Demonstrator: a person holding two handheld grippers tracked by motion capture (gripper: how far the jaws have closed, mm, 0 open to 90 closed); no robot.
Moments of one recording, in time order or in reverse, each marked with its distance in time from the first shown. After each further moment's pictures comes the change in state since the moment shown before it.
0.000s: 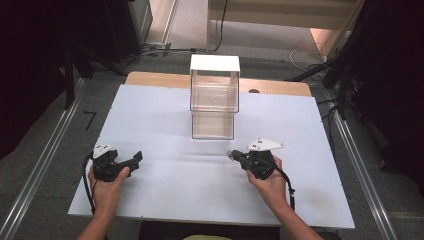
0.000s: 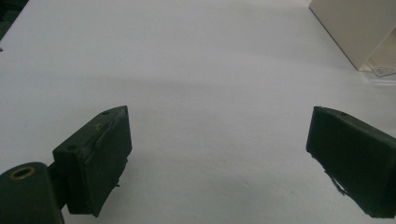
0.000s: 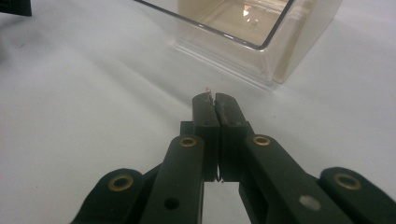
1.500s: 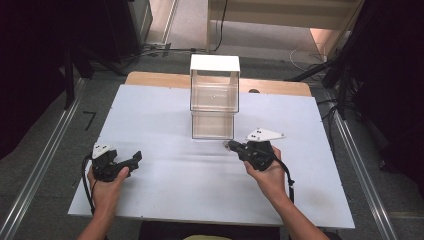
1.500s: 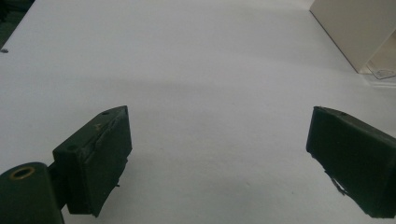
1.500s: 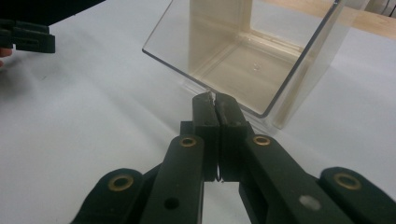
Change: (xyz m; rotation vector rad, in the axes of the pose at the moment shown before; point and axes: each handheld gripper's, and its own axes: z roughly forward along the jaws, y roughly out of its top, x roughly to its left) left arm 0.001 0.000 -0.002 -0.007 0.001 -0.002; right arm 0.004 0.032 -0.007 -0.056 0.022 -0.030
